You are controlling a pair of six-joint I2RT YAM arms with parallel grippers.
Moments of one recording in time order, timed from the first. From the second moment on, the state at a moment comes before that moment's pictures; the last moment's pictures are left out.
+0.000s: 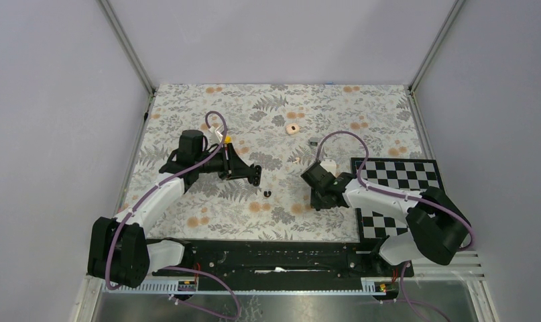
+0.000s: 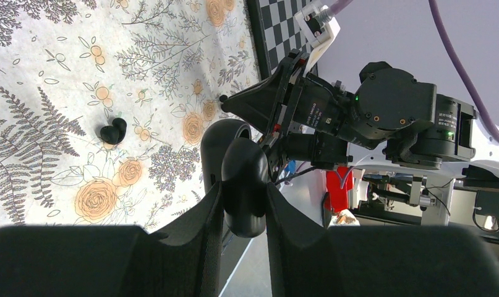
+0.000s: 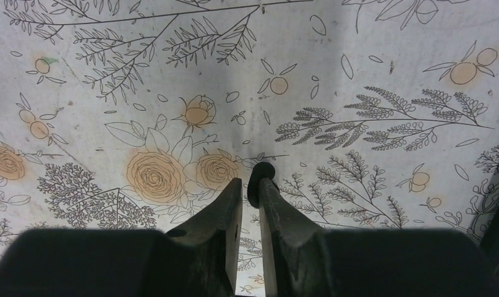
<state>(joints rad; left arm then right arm) -0.24 1.21 0.73 -0.15 0.91 -0.69 0.81 1.42 0.74 -0.52 0.25 0.81</state>
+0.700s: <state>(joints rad) -0.24 1.21 0.73 -0.15 0.91 -0.69 0.81 1.37 0.73 -0.59 0.29 0.81</state>
